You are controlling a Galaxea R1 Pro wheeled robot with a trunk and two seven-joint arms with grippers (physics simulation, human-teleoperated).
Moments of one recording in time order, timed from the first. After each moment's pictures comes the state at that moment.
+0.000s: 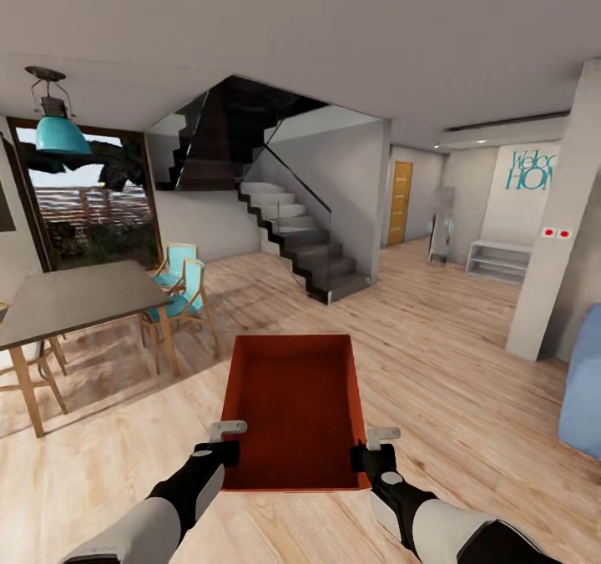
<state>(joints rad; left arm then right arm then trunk) -0.67 -0.11 0.08 -0.27 -0.05 0.11 0.18 -0.73 0.13 0.52 0.01 -0.42 -0.29 -0.16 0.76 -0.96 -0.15</state>
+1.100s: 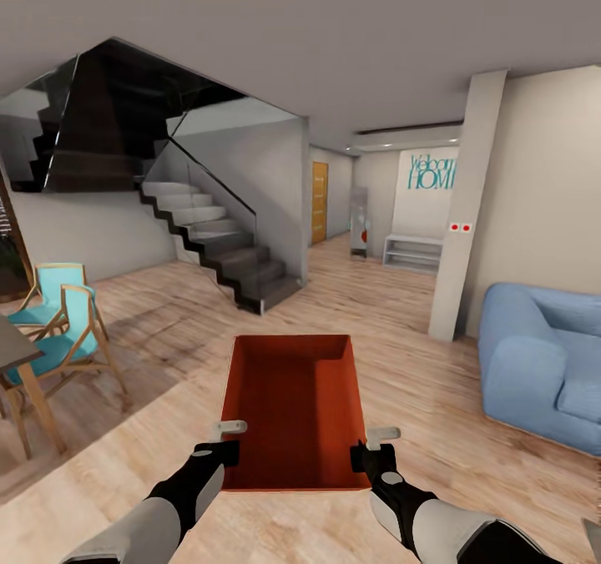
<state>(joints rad) -0.67 -0.11 0.08 -0.27 -0.05 0.11 0.18 -0.73 0.13 0.52 0.01 -0.42 -0.29 -0.16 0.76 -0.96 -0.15</state>
